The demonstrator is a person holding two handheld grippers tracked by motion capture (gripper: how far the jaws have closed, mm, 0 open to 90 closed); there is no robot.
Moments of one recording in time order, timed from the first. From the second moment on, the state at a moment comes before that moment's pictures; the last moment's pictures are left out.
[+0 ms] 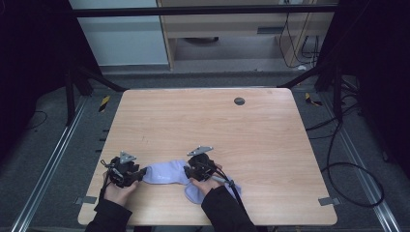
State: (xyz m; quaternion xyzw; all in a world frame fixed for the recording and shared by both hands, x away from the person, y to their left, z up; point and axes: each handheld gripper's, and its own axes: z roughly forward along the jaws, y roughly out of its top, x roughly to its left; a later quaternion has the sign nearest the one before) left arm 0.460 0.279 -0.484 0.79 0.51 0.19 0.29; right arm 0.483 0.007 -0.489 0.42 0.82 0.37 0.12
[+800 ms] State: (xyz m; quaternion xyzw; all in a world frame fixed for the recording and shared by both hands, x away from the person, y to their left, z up) left arm 0.459 0.276 -0.476 0.79 0.51 0.17 0.30; right arm 0.479 0.010 -0.484 0.43 0.81 0.38 0.12
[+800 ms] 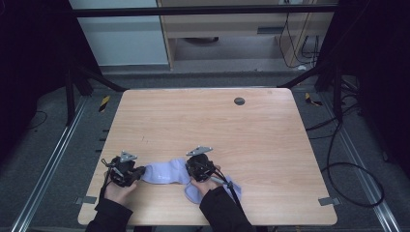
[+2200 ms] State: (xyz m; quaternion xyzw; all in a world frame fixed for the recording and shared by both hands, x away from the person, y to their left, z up) left arm 0.423 0.178 -0.430 0.83 0.41 0.13 0.35; right arm 0.428 -0.115 -0.424 0.44 0.80 0.39 0.13
